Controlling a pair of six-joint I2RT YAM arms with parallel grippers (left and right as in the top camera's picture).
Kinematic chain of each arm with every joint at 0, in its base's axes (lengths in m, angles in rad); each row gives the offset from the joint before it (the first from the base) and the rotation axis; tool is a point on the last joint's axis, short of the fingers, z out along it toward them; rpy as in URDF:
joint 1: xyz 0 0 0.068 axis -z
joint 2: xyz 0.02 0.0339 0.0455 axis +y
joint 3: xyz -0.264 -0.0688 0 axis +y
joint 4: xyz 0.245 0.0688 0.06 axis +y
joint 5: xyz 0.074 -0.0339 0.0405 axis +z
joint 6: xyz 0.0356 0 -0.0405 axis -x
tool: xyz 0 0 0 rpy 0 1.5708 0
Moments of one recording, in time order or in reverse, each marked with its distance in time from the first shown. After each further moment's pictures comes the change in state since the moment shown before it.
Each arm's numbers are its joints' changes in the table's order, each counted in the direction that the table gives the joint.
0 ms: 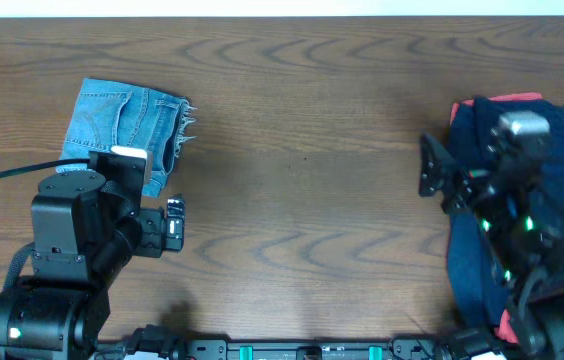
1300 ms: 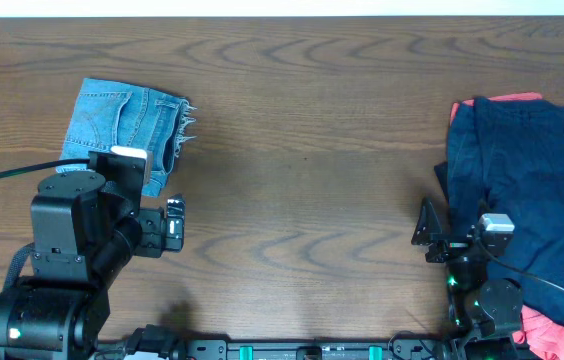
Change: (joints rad) left arm 0.000 0.000 0.000 0.001 0.000 0.000; right arm 0.124 -0.673 0.911 -0.424 -0.012 0.004
